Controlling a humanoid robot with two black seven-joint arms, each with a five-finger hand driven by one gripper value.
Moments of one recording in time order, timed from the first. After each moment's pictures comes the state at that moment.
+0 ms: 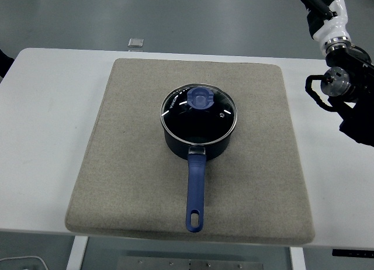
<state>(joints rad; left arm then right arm) 0.02 0.00 -0.01 -0.10 0.12 -0.05 -0.14 1.21 -0.12 0.02 0.32 0.51 0.11 0.57</state>
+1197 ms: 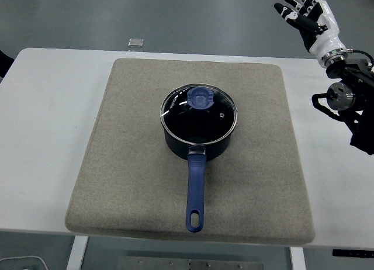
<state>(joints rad) 0.02 0.00 -0.01 -0.10 0.12 -0.05 -0.14 1.17 -0.16 0.01 0.31 0.17 0.22 0.58</state>
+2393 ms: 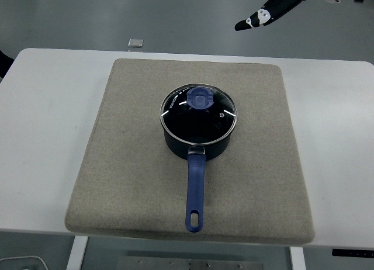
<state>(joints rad) 0.02 0.00 -0.01 -0.10 0.12 -0.05 -0.14 1.58 -0.43 0.01 0.75 -0.79 0.57 0.61</state>
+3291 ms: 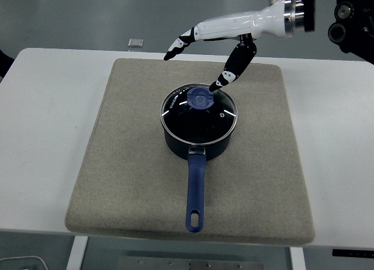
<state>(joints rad) 0.02 0.00 -0.01 -0.10 0.12 -0.05 -0.14 1.59 -0.38 0.02 1.01 -1.26 0.43 0.61</state>
